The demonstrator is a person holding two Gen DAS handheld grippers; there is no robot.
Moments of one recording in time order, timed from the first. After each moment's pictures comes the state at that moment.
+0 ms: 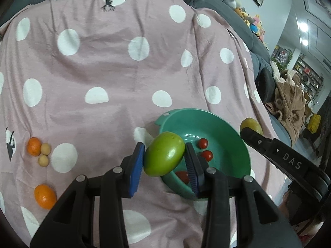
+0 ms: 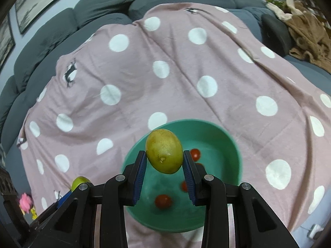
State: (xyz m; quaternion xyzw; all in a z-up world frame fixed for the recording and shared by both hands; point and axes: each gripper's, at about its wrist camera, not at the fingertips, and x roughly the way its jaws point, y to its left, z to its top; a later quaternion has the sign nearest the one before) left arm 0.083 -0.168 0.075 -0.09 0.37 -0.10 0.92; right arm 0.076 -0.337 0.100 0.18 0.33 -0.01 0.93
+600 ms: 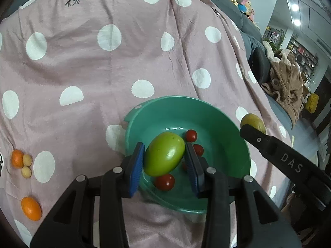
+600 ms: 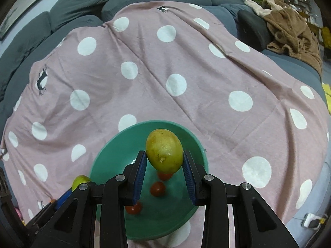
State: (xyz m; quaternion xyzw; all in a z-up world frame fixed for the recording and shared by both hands) left arm 0.109 -0.215 0.055 -0.04 0.40 -0.14 0.91; right arm 0.084 -0.365 0.086 0.18 0.34 -0.08 0.92
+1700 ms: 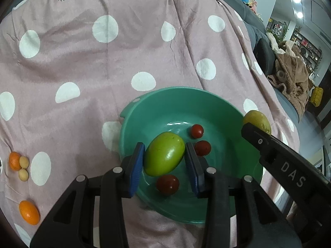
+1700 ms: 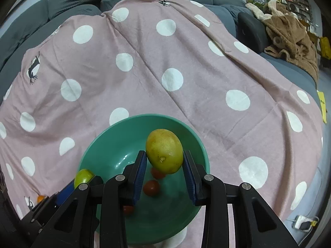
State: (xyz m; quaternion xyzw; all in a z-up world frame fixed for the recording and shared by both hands) left arm 0.123 -0.227 0.035 -0.02 0.42 -0.12 0.90; right arm 0.093 -0.351 0.077 0.15 0.36 -0.11 0.91
